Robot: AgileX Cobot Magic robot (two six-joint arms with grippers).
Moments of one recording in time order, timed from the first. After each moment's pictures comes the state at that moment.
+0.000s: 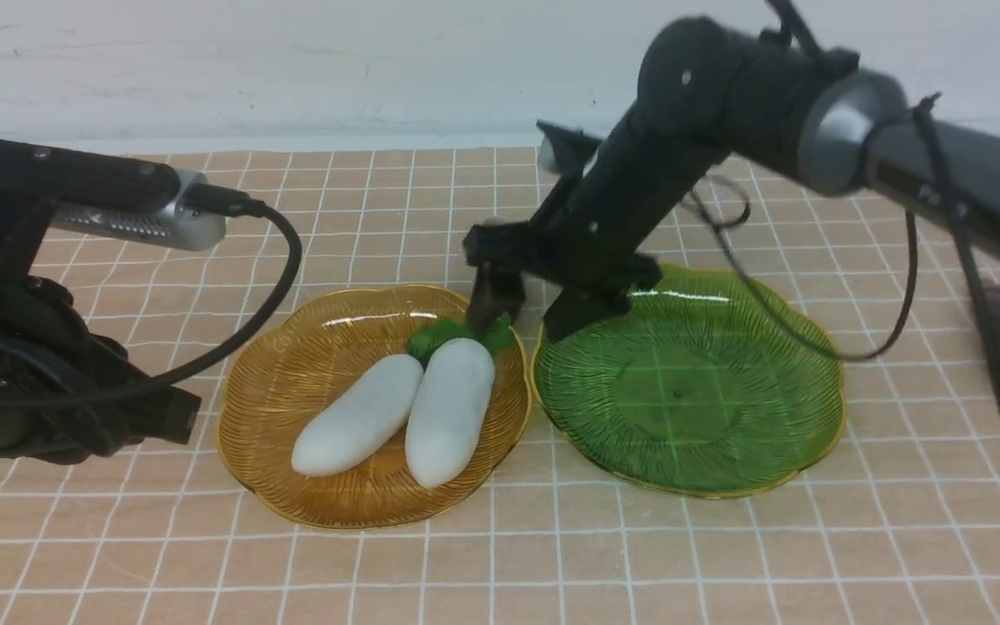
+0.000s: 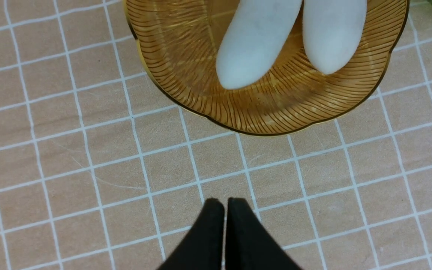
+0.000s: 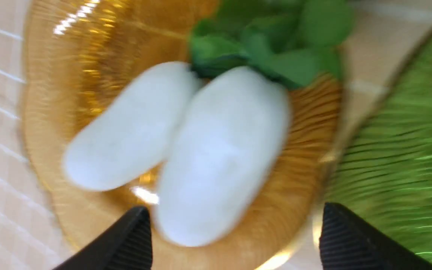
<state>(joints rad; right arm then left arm) 0.51 2.19 -1.99 0.42 1.21 0.12 -0.30 1.11 -1.04 -0.02 1.06 -0.08</state>
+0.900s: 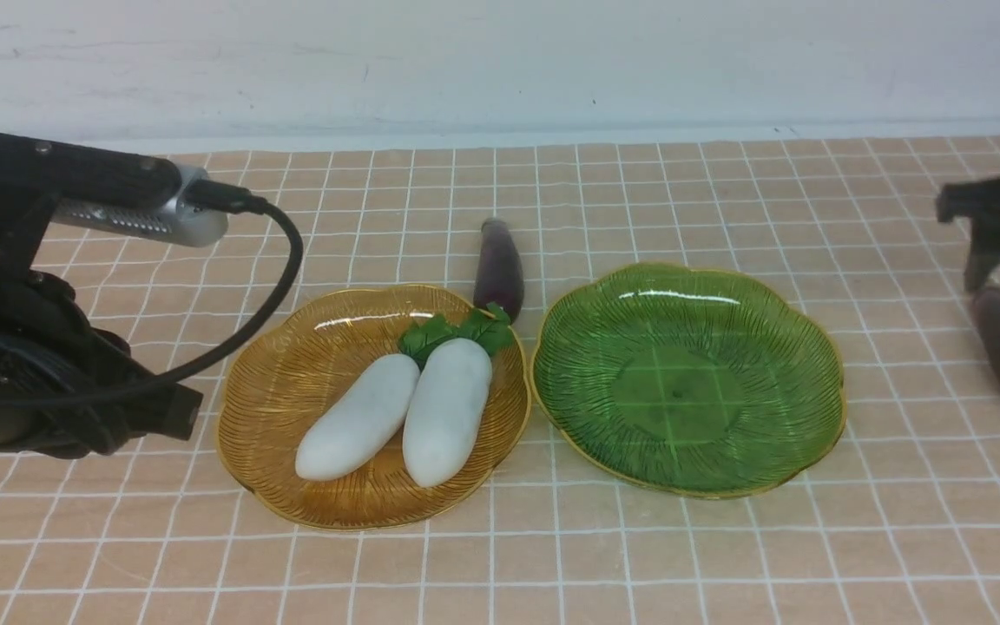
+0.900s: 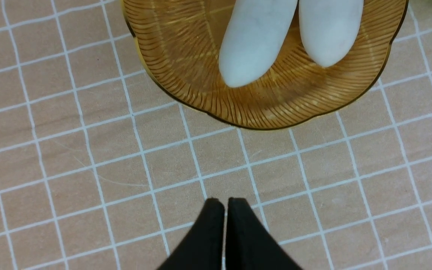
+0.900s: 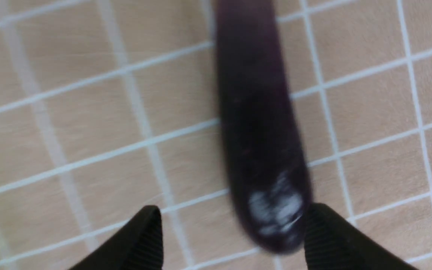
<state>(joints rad) -0.14 2.09 -1.70 -0.06 1.24 0.20 -0.30 1.11 -1.04 -0.02 1.07 -0.05</state>
